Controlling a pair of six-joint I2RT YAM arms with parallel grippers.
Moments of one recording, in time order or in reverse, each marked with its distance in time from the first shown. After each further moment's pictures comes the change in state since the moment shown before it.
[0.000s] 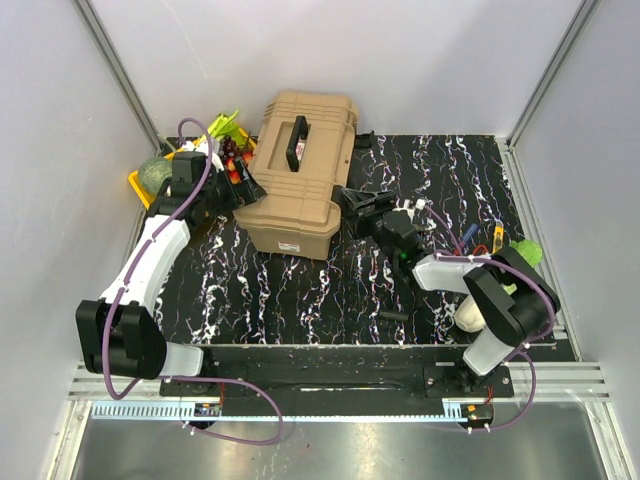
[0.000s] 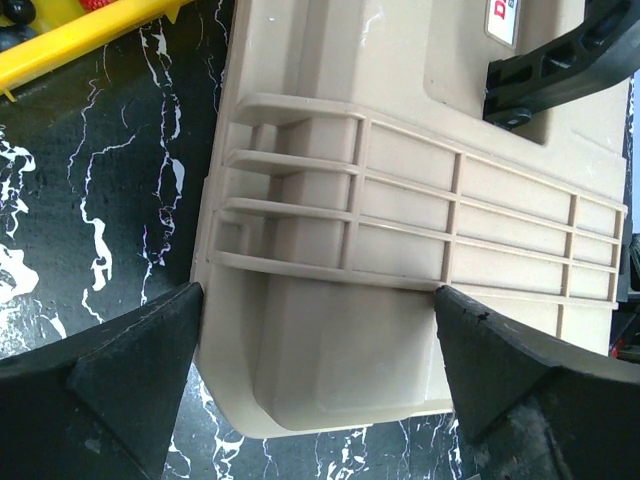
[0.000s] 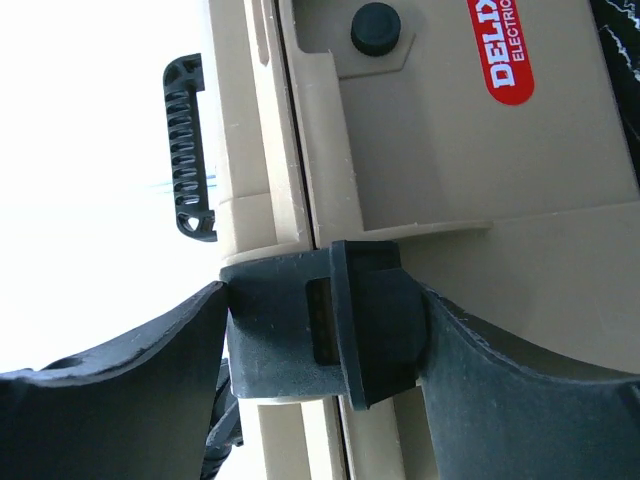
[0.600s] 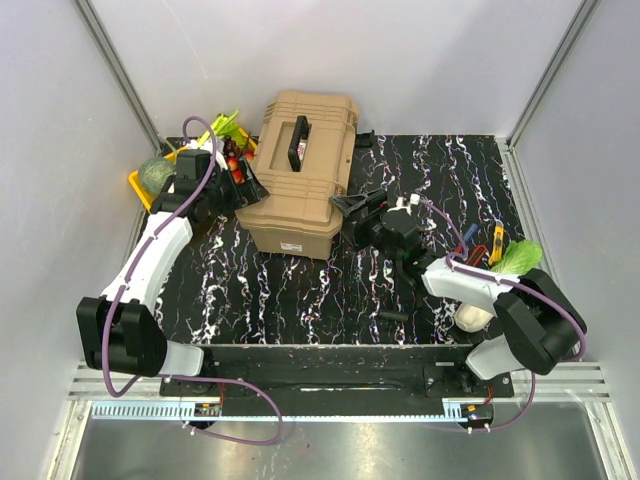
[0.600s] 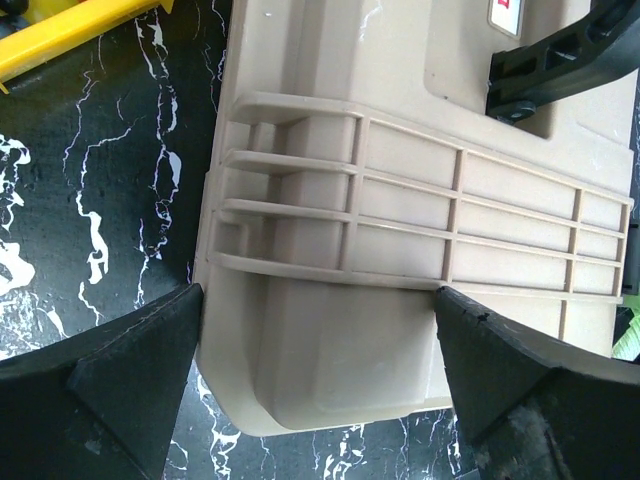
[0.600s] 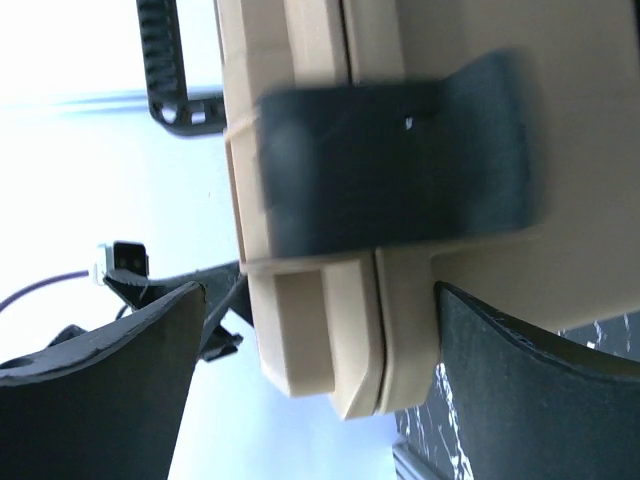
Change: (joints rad) left arm -0.016 0.011 0.027 -0.036 -0.020 0.003; right arm 0.040 -0.181 0.011 -0.278 -0.063 -0.124
